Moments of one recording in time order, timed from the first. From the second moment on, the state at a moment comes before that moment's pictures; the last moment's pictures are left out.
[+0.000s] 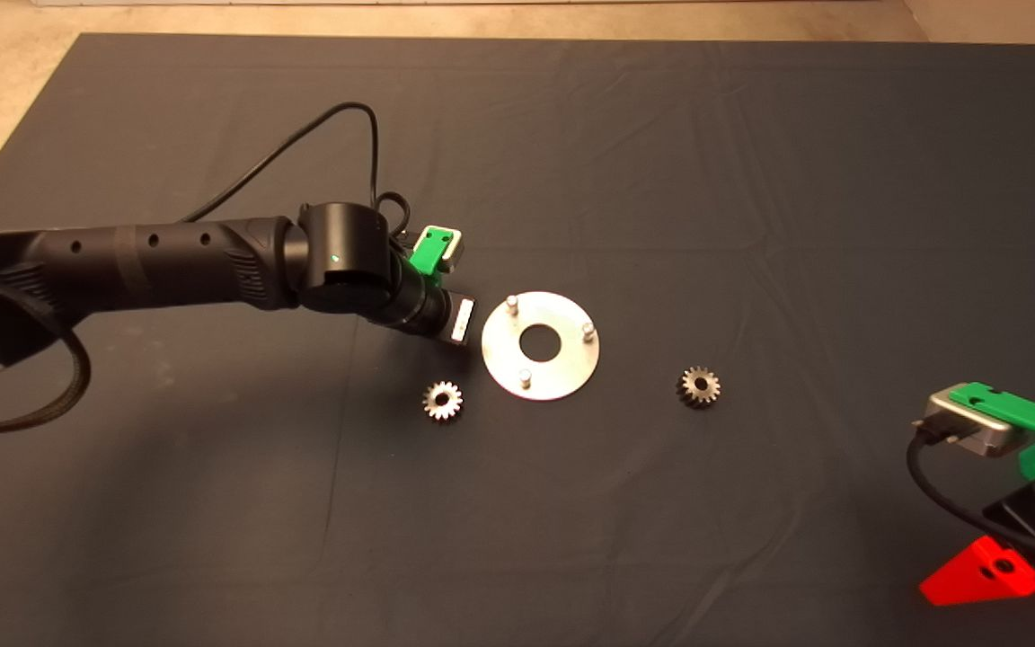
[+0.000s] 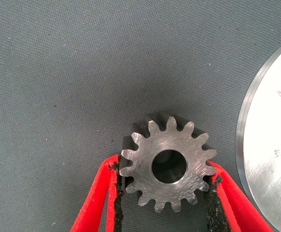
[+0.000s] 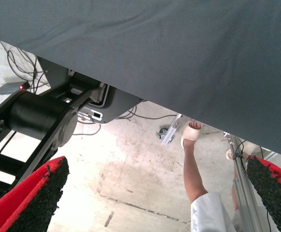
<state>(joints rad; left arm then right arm) -0.26 2.56 -1.12 0.74 1.25 -1.21 0.52 1.95 -0.41 0.15 -1.48 1.23</state>
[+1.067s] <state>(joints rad) -0.33 2.56 -1.12 0.74 1.27 -1.21 0.52 1.95 -0.41 0.15 -1.48 1.23</state>
